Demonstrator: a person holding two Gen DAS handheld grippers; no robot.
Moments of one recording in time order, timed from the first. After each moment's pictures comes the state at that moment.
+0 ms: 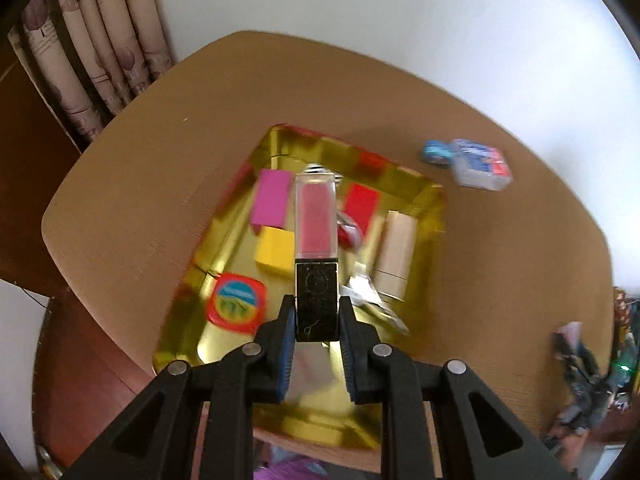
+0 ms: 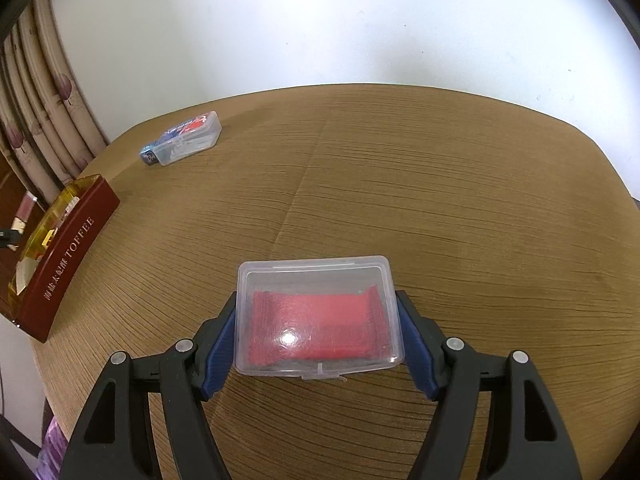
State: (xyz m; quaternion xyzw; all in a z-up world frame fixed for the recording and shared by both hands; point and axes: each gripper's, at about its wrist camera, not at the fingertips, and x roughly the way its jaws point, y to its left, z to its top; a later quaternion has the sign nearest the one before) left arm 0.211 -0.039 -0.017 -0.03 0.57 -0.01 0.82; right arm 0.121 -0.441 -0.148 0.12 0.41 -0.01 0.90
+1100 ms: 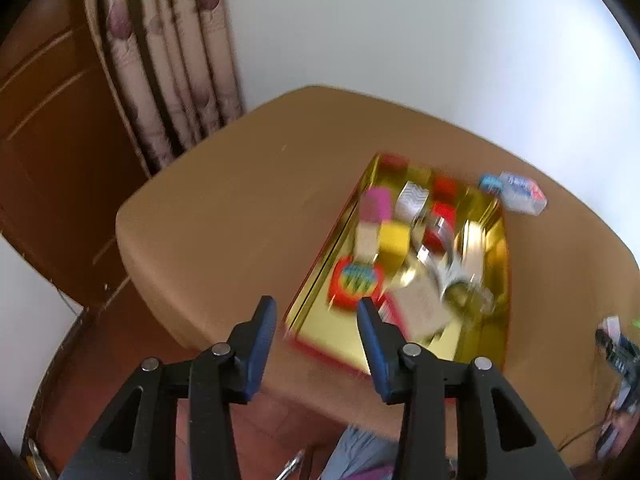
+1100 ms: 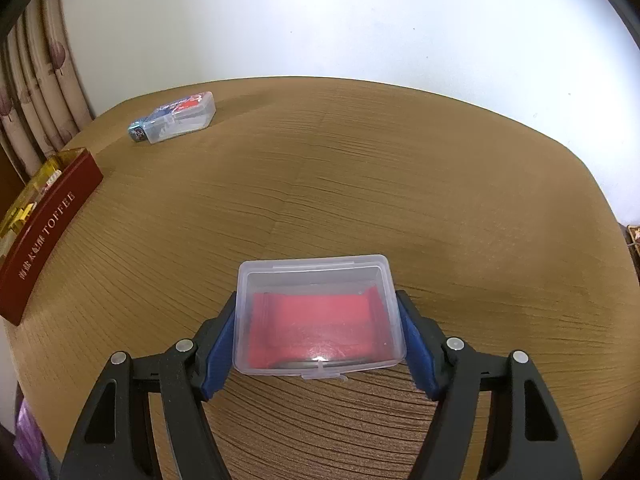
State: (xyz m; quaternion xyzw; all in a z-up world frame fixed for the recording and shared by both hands) left arm 0.108 0.029 -0.014 -0.02 0.46 0.06 0.89; right arm 0.137 -0.422 -0.152 0.06 0.43 -0.04 0.90
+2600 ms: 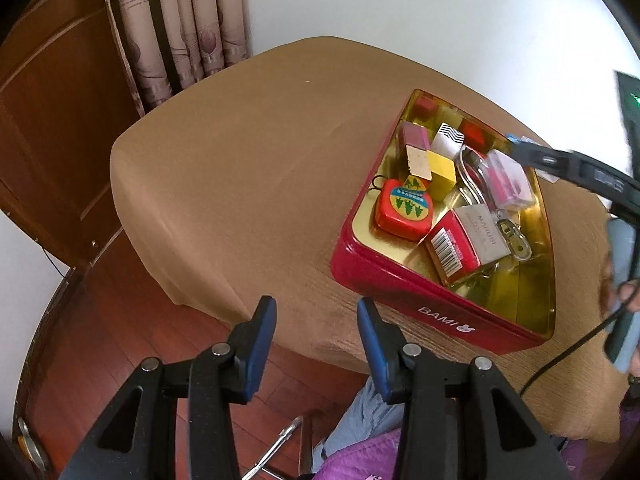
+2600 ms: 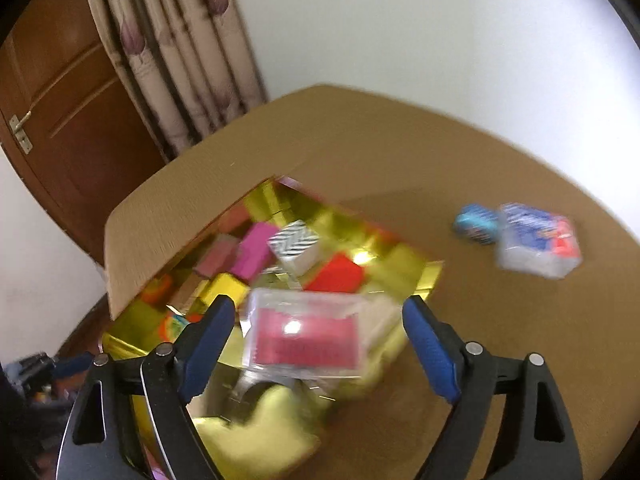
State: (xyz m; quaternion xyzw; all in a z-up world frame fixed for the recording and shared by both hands) left arm 0.097 0.064 -0.059 -0.06 0.51 0.05 0.86; right arm 0.265 -0.159 -0.057 0.00 0.42 0.21 0.88
